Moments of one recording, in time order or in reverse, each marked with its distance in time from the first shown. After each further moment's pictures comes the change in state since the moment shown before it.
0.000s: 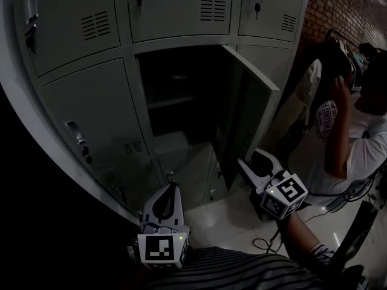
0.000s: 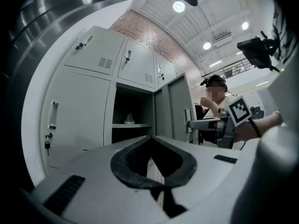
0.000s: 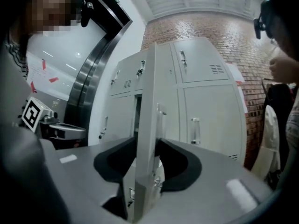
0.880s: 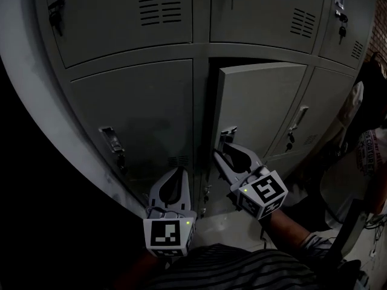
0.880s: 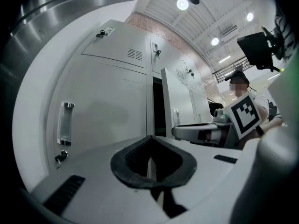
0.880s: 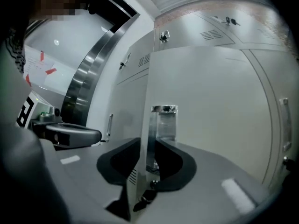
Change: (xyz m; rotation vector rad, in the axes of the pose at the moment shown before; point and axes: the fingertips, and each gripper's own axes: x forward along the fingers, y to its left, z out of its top) left arm 0.059 0.163 0.005 0.011 -0.012 0.126; right arm 0.225 0.111 -0.009 -0.009 -0.006 0.196
